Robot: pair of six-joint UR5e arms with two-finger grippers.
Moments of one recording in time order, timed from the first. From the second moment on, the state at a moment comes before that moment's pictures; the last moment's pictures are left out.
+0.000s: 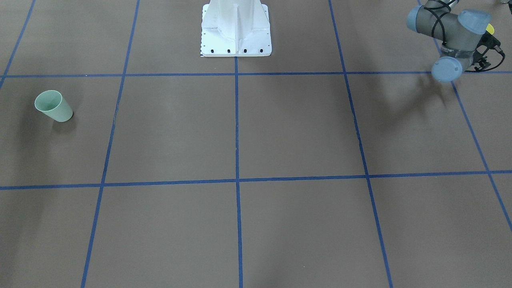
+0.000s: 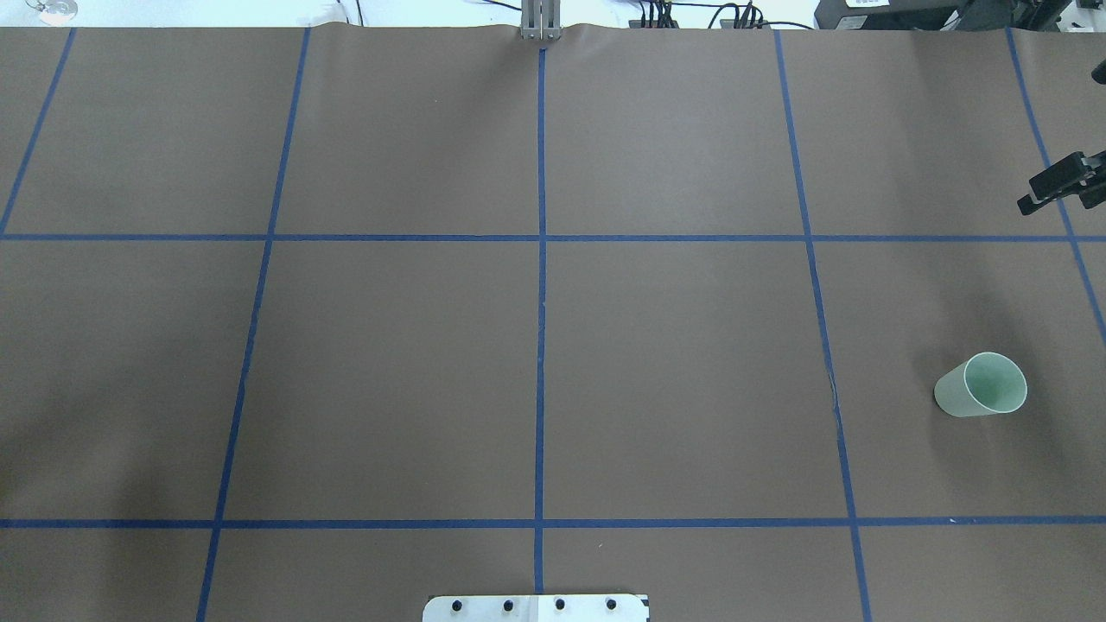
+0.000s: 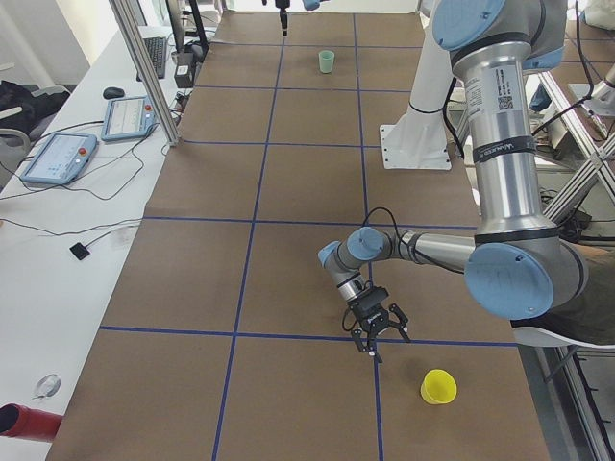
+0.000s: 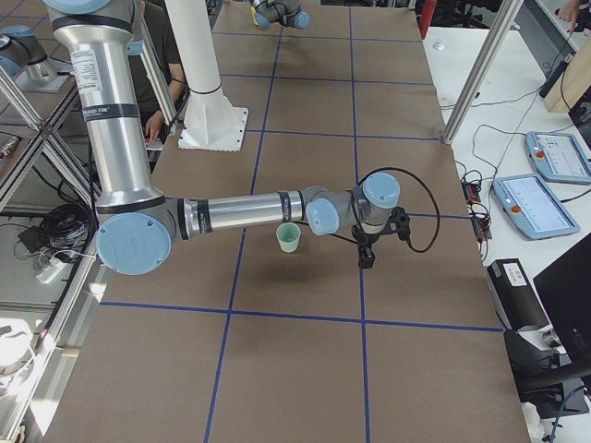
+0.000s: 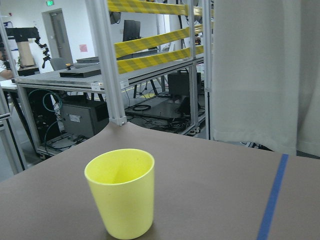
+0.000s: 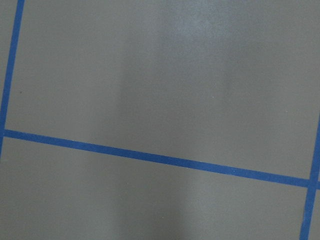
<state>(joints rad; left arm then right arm) -0.58 -1.33 -1.71 -1.02 -1.88 -2.76 1.31 -1.42 1.54 -1.40 2.39 0.24</state>
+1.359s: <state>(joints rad) -0.39 -1.26 -1.55 -1.16 -1.94 -2.90 1.31 -1.45 1.58 -1.40 2.39 0.25</state>
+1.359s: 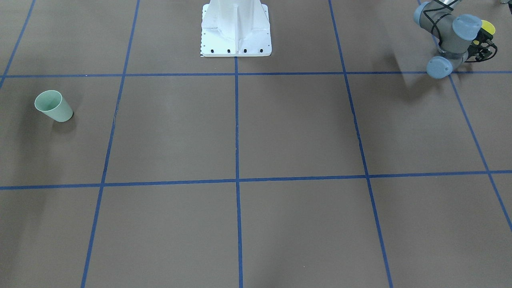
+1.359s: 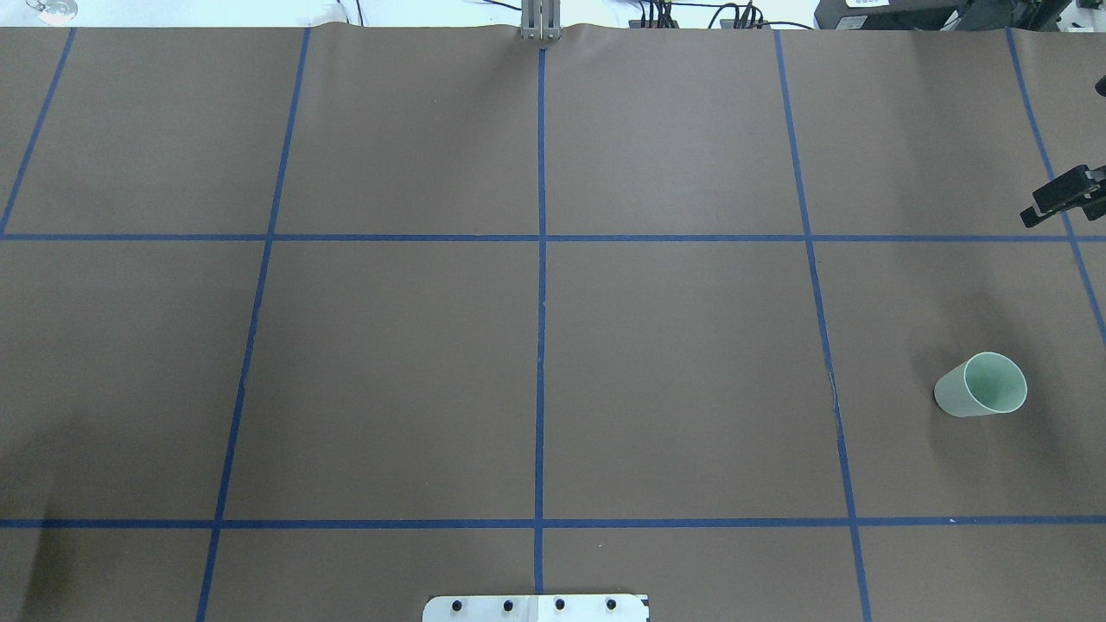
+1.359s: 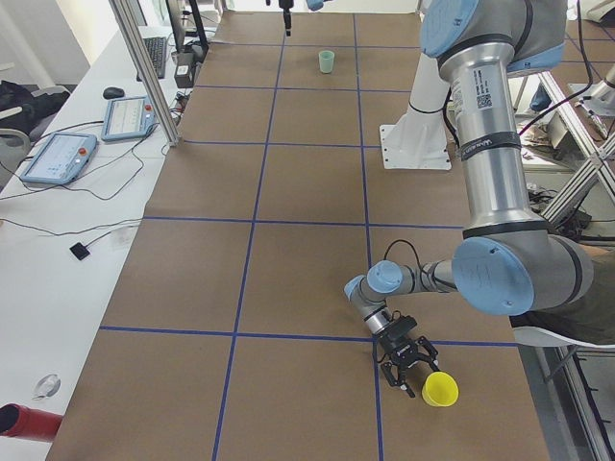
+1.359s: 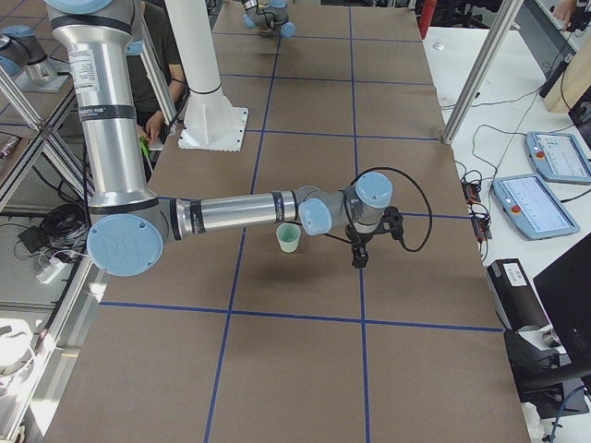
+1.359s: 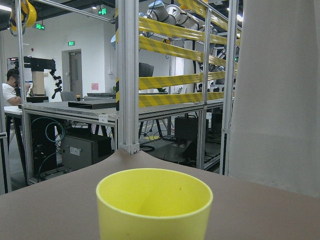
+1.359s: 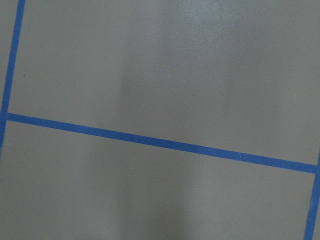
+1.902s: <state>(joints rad) -0.33 -1.23 -1.53 -1.20 -2.03 -2.90 1.31 -1.45 1.58 -1.40 2.42 0.25</state>
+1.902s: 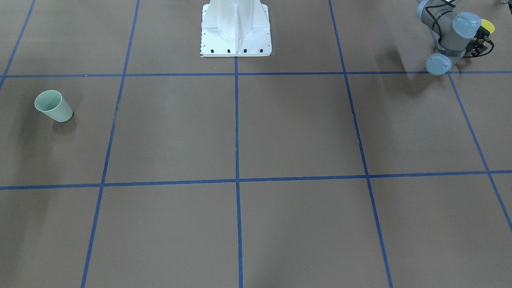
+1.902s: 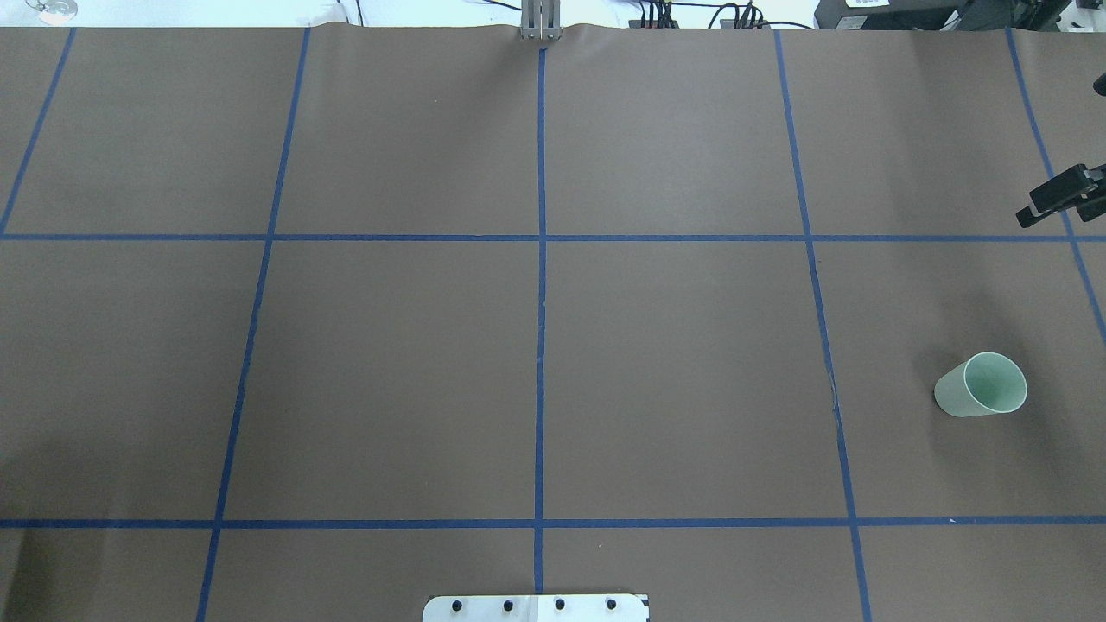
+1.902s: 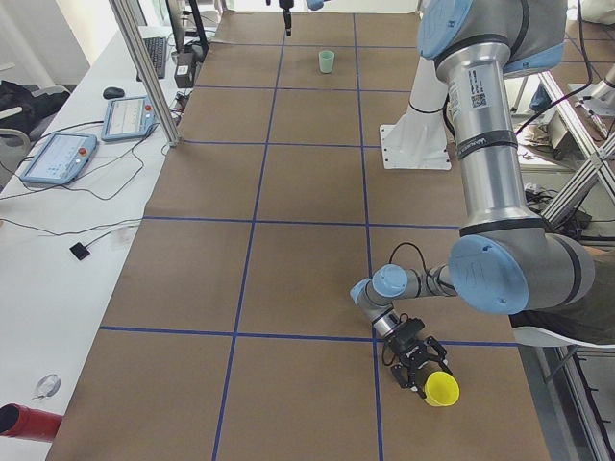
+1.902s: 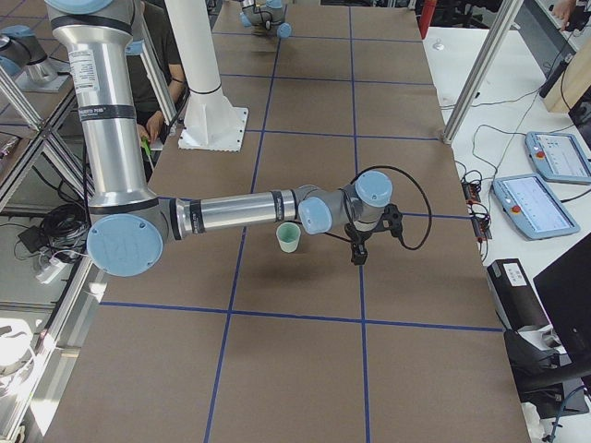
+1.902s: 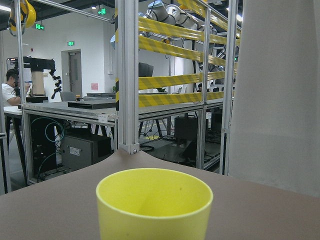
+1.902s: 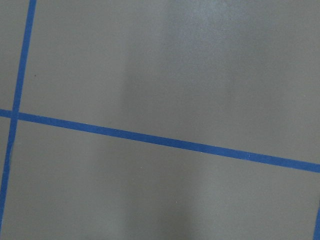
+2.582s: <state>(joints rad) -0.30 -1.19 -1.51 -1.27 -2.03 -2.90 1.31 -1.46 1.60 -1.40 2.45 0.26</state>
